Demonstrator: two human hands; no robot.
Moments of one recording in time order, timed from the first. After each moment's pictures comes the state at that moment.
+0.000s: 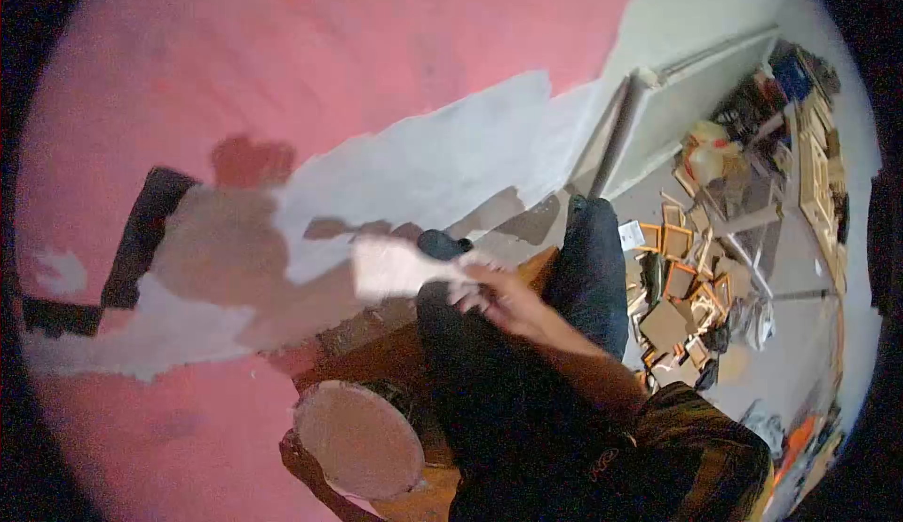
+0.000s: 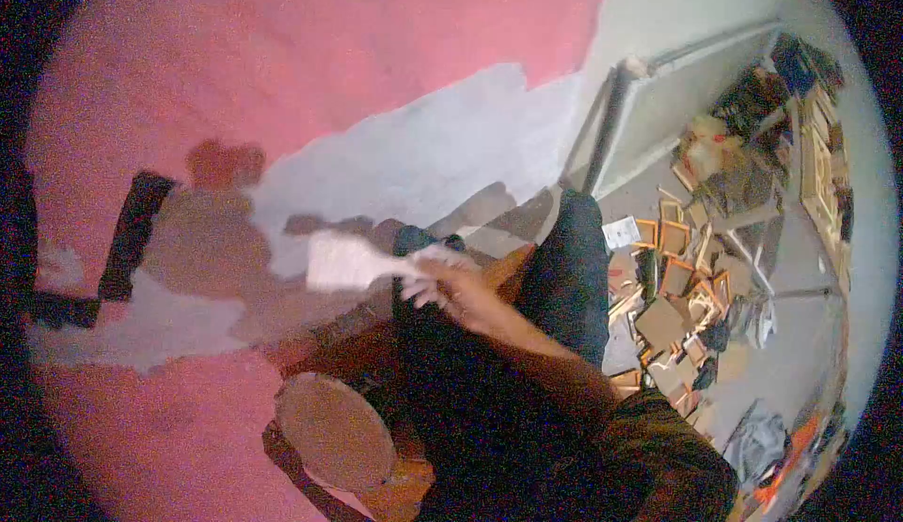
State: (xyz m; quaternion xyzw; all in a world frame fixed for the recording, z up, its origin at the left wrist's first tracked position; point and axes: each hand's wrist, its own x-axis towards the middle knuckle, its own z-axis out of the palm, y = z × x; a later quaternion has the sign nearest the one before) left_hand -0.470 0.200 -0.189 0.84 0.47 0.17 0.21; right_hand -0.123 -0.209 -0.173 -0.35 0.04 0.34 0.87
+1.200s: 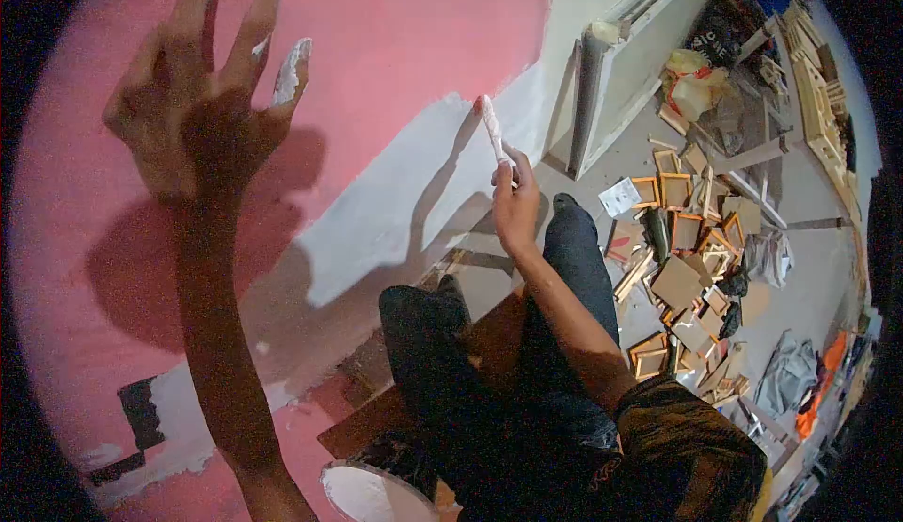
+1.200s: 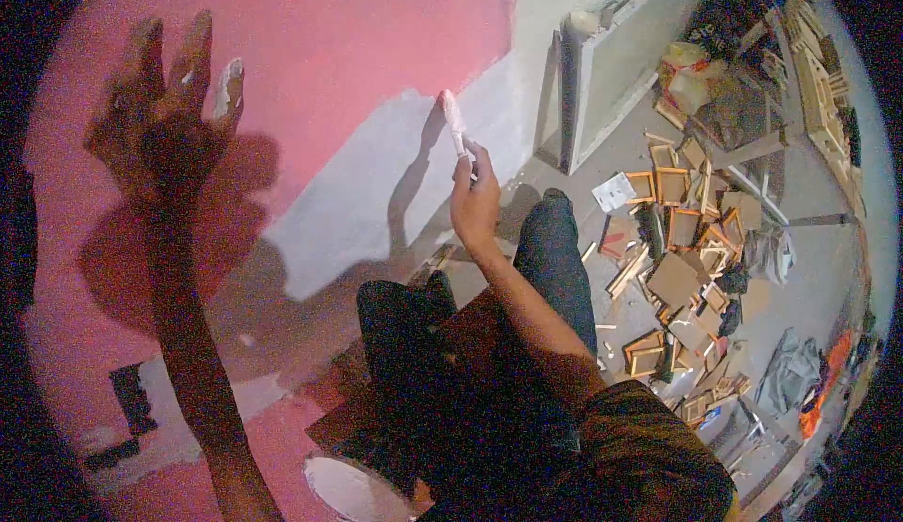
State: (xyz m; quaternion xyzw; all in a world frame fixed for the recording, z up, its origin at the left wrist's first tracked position) left_hand 0.159 -0.137 0.031 0.77 -0.25 0.51 -0.30; right_hand 0.077 -0.306 -0.269 -0.67 0.22 -0.18 0.68
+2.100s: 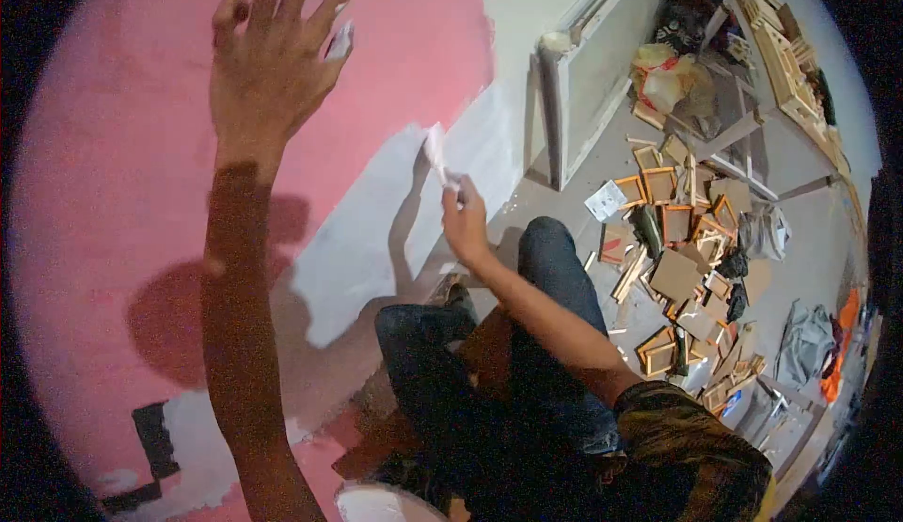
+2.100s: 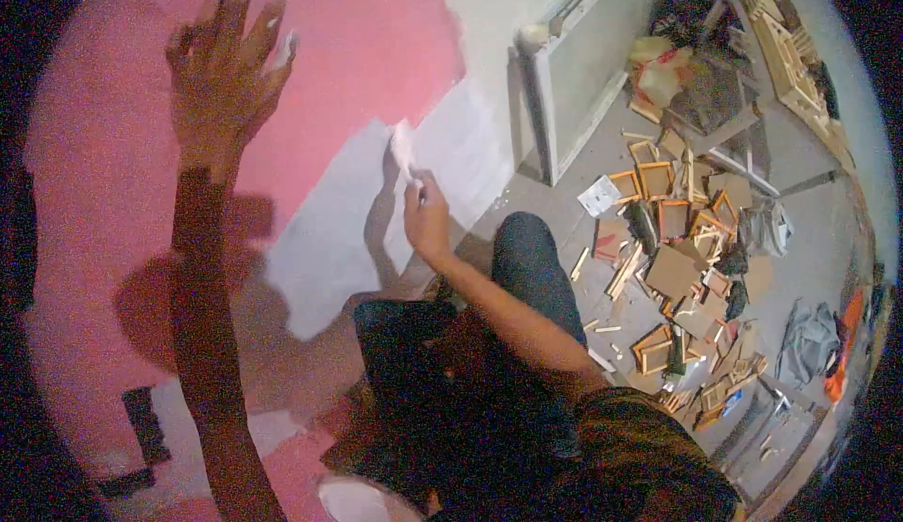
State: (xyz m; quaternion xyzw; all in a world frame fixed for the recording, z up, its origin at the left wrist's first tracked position) left_hand 0.200 -0.216 0.026 0.74 -0.37 0.48 -0.29; right_hand 0.088 -0.279 -0.294 -0.67 0.17 -0.22 0.69
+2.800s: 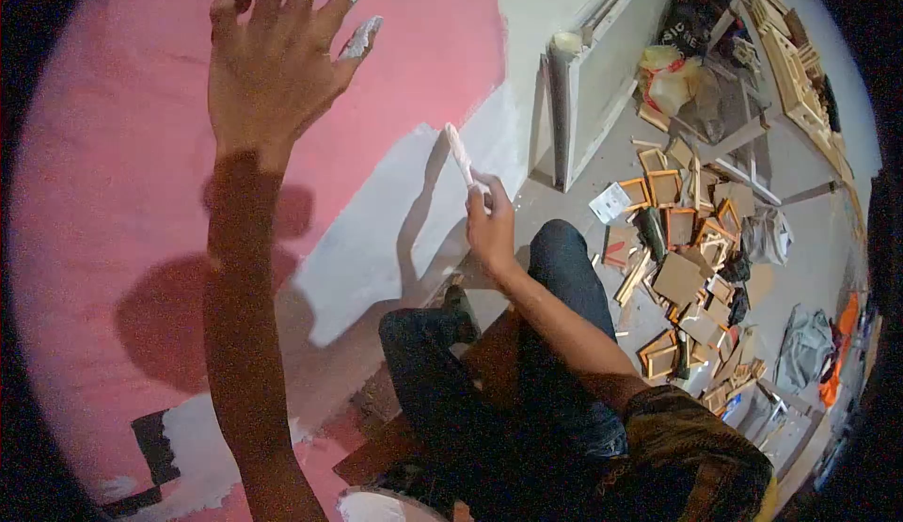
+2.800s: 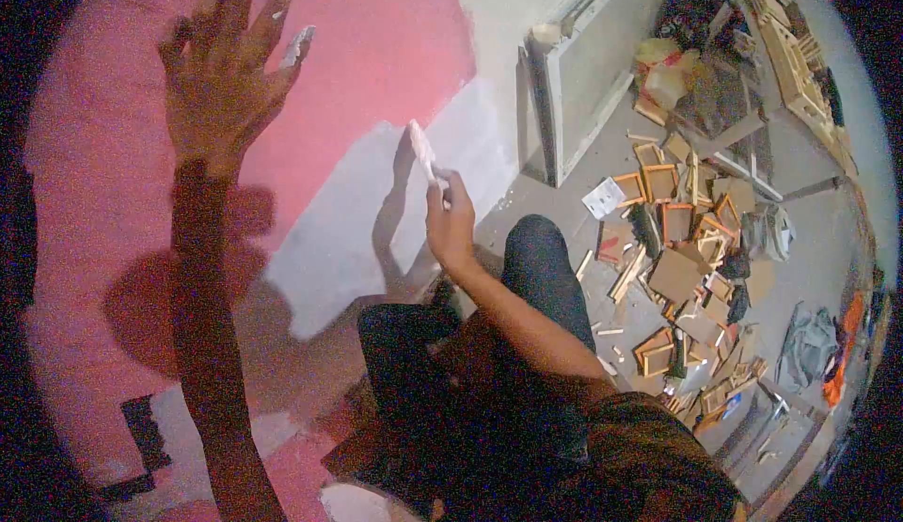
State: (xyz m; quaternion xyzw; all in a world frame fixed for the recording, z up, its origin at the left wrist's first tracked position) left_hand 0.209 -0.218 0.020 0.71 -0.39 0.54 -0.23; right_hand 0.072 -0.301 -0.255 -0.61 0.23 -0.16 0.74
